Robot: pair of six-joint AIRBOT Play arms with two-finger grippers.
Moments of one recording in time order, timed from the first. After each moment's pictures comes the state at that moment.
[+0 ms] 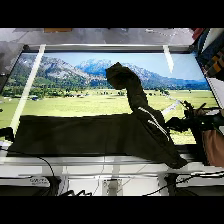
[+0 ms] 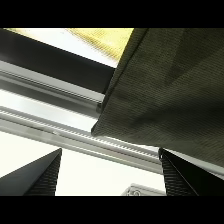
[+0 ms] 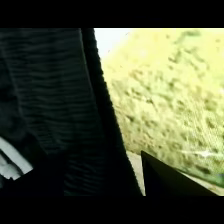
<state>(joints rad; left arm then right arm) 0.71 -1.57 1.29 1.82 -1.48 -1.20 -0.55 -1.52 0.87 -0.90 1.26 0.85</state>
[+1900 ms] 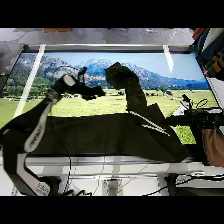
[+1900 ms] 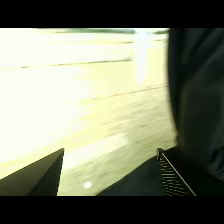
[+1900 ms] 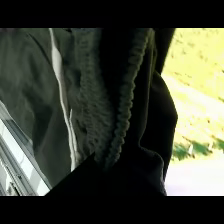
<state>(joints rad) -0.30 -1.85 1.63 0.85 -0.92 -1.46 -0.53 -1.46 0.87 -0.69 1.46 0.54</state>
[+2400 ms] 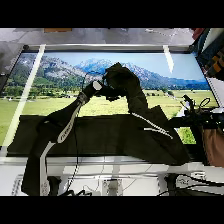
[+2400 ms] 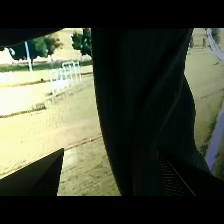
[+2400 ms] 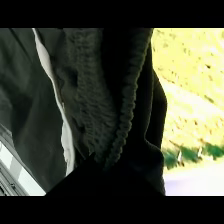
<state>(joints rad) -0.47 -2.17 1.94 0.74 -0.80 -1.54 -0.53 -1.38 0.87 -0.78 1.44 0.59</state>
